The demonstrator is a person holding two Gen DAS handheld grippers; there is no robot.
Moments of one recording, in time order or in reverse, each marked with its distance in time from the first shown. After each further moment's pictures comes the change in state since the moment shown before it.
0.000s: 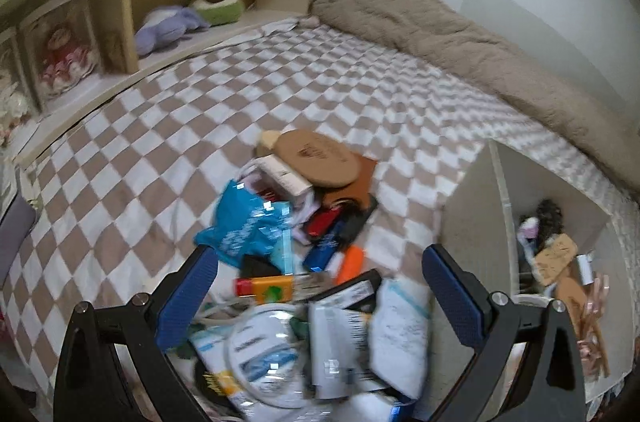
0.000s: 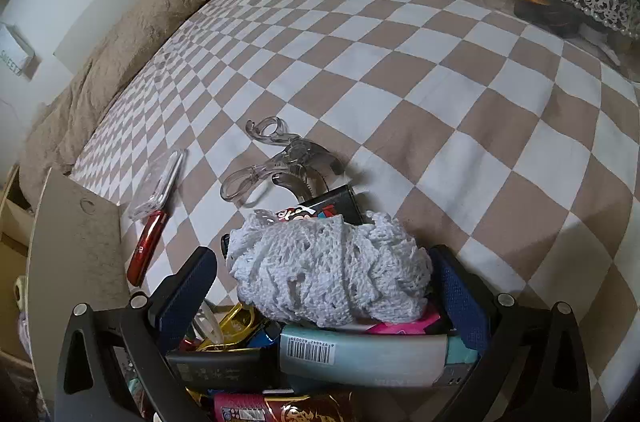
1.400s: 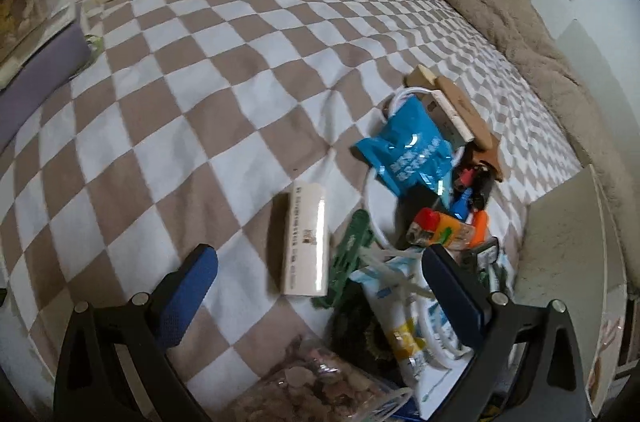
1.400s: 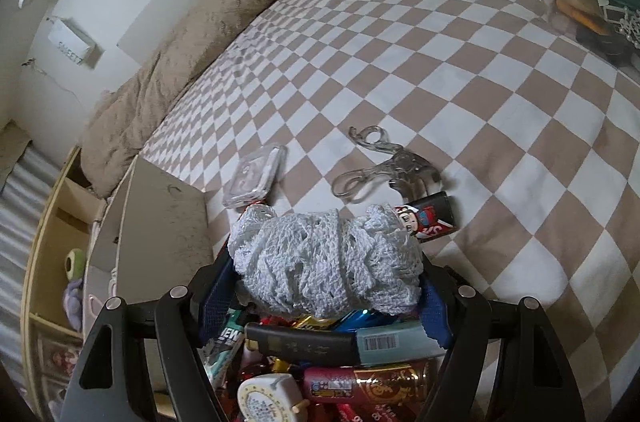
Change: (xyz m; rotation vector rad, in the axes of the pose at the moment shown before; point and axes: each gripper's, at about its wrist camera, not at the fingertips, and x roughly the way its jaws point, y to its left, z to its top) left arm 0.020 0.107 -0.052 -0.353 0.172 0.086; right arm -0.015 0.047 0.021 -0.067 0.028 0.245
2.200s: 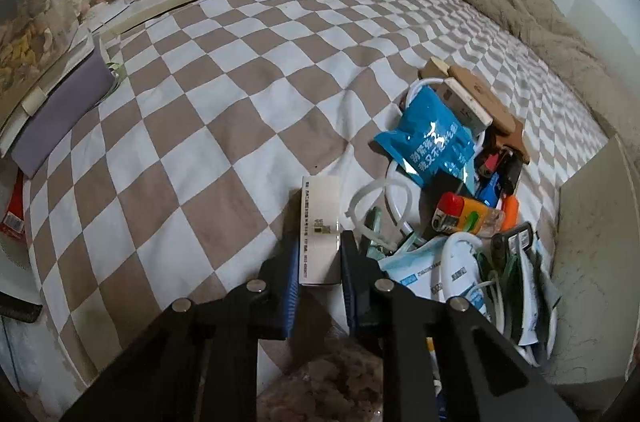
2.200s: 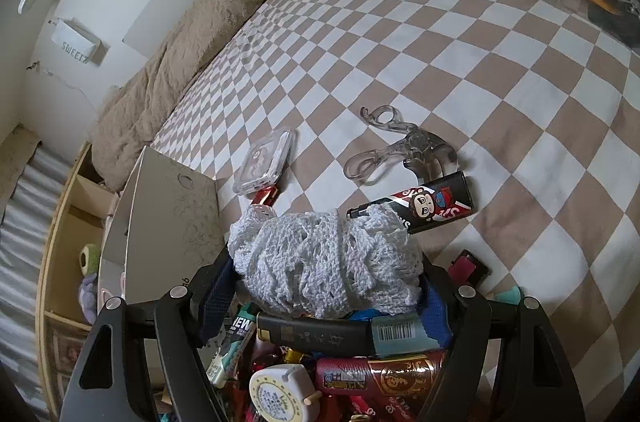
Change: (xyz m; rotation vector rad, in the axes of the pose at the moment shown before) left arm 0.000 -0.007 -0.006 0.076 -0.046 0.094; right arm 0.004 -0.009 -0.004 0.026 0.057 0.052
